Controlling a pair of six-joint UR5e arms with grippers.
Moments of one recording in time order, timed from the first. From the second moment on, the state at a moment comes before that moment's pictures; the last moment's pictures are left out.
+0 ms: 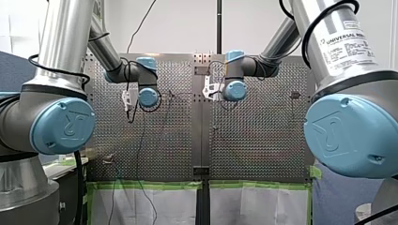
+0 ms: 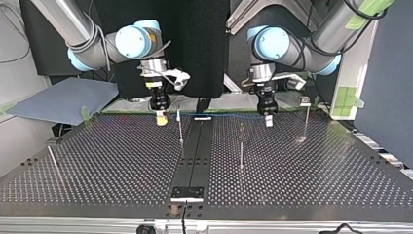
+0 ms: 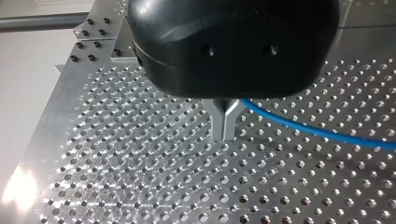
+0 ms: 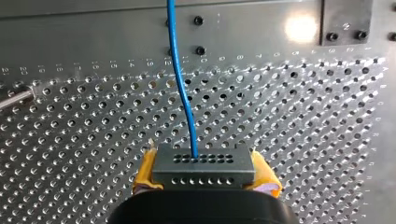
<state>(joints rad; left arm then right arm) -0.30 -1.75 -2.01 -2.36 -2.01 -1.59 2.21 -1.17 1.65 -0.52 1.71 1.63</state>
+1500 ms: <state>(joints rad) -0.22 -1.85 -1.83 -2.49 -1.87 -1.58 2.14 -1.16 1.60 -0.51 1.65 1.64</state>
